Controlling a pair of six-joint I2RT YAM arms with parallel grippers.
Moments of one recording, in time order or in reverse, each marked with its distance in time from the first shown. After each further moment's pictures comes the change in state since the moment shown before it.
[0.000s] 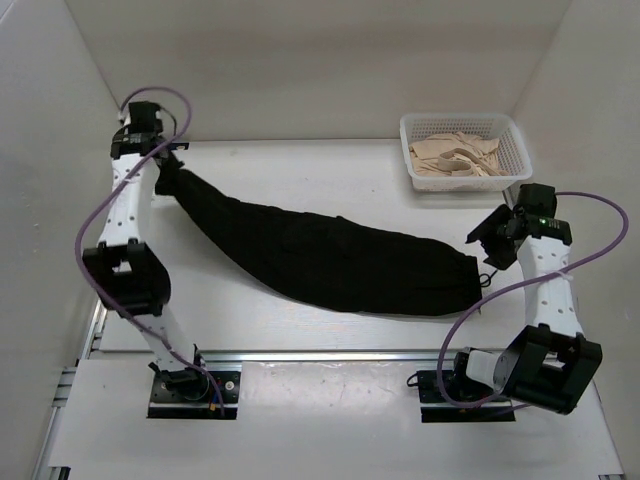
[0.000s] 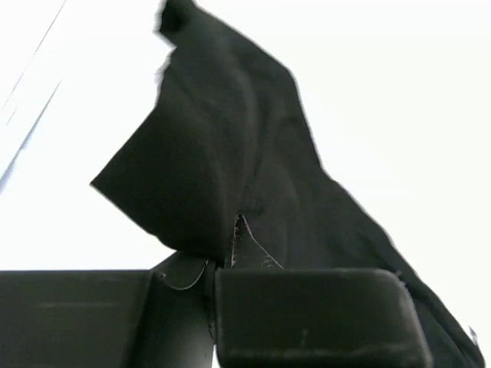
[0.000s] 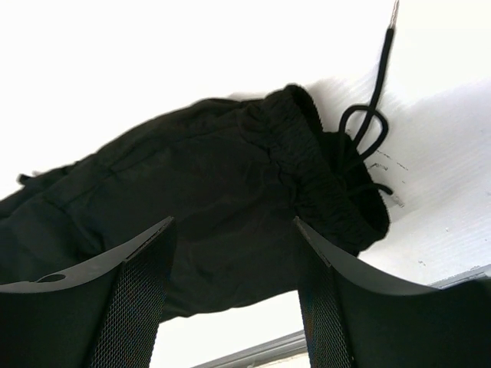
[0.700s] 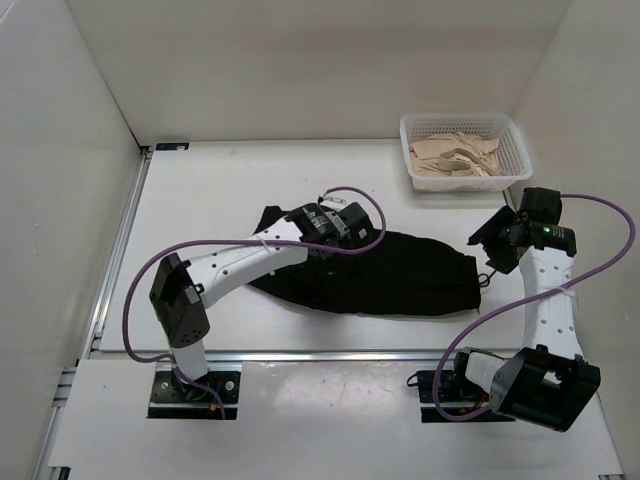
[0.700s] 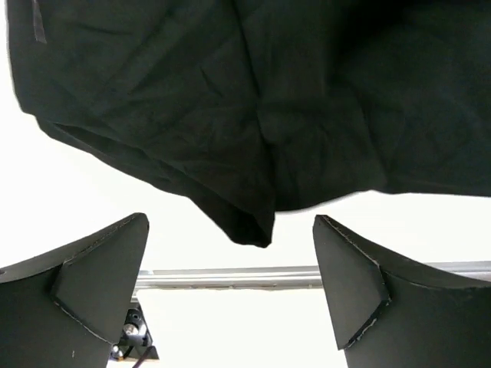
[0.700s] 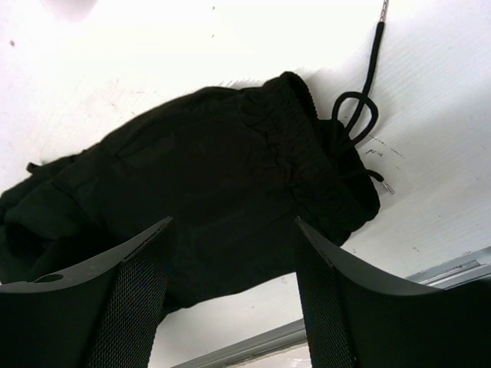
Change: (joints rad) left arm -1.144 -0.065 -0.193 -0.285 -0.209 -0.321; right arm 0.001 -0.096 0.011 -0.050 0.001 -0.005
